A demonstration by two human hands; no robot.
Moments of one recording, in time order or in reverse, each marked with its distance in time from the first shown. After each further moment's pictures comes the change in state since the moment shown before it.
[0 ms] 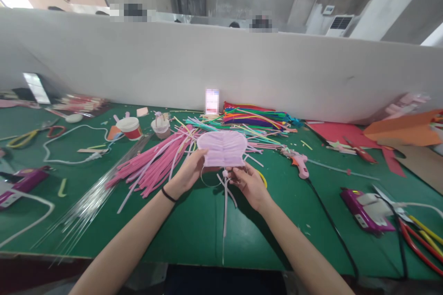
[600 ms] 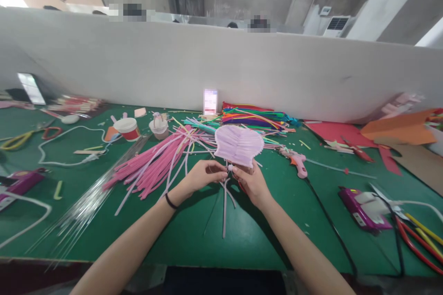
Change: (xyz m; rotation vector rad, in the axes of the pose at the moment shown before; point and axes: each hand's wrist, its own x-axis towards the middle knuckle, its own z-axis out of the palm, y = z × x) left_hand -0.004 -0.016 0.006 0.637 -0.171 -0.025; right_hand 0.010 0.003 -0.006 -0.036 0.078 -0.178
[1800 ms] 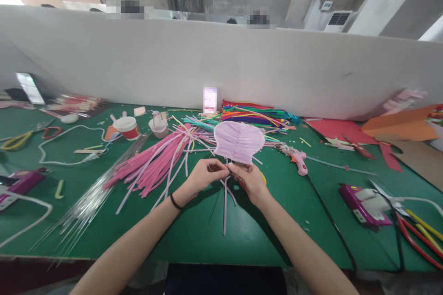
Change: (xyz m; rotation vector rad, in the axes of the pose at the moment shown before) left_hand -0.002 0.000 0.012 -0.028 0.104 0.067; right_hand 0.000 0.002 0.002 -0.160 0.037 0.122
